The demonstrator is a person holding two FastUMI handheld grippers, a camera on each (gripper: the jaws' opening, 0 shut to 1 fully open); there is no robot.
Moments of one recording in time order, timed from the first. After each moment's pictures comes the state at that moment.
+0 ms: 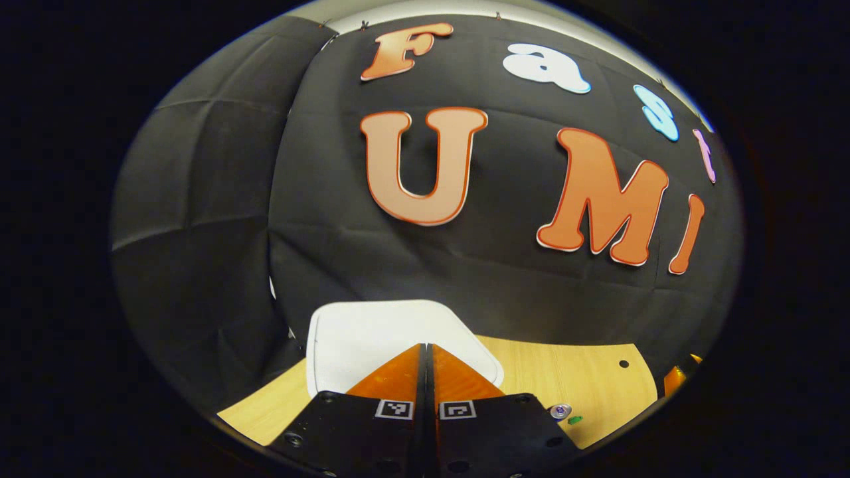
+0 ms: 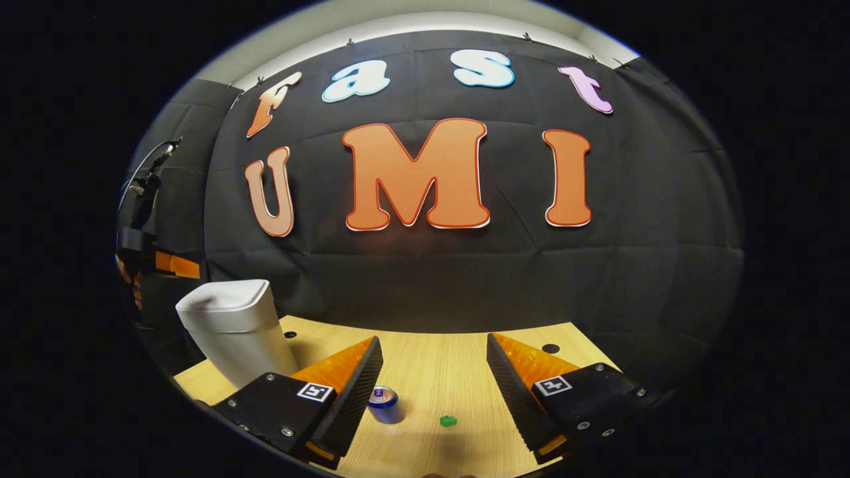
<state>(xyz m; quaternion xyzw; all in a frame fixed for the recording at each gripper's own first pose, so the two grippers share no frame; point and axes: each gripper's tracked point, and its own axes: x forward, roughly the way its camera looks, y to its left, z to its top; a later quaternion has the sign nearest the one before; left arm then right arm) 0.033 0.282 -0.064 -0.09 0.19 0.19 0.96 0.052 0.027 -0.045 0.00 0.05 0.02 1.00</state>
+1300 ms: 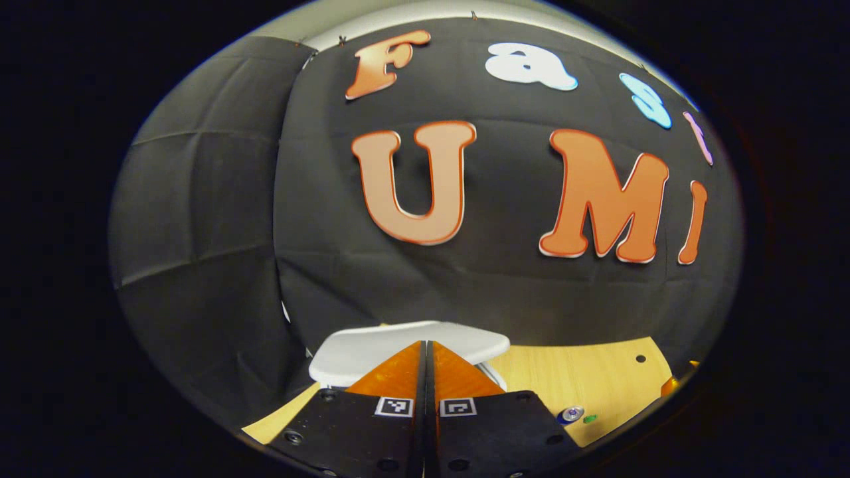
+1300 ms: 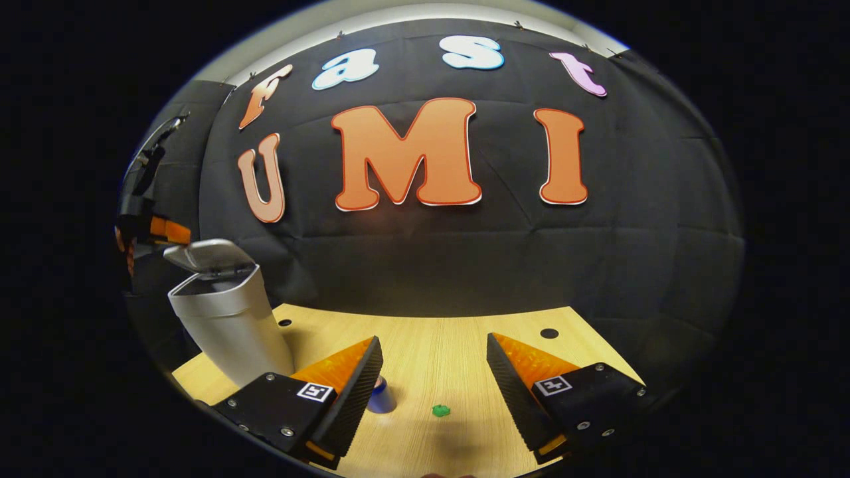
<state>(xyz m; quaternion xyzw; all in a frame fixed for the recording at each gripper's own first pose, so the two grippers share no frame) 0.038 0.282 0.013 -0.02 0.14 0.20 0.97 0.055 0.009 -0.084 0.00 0.09 0.02 1.00</state>
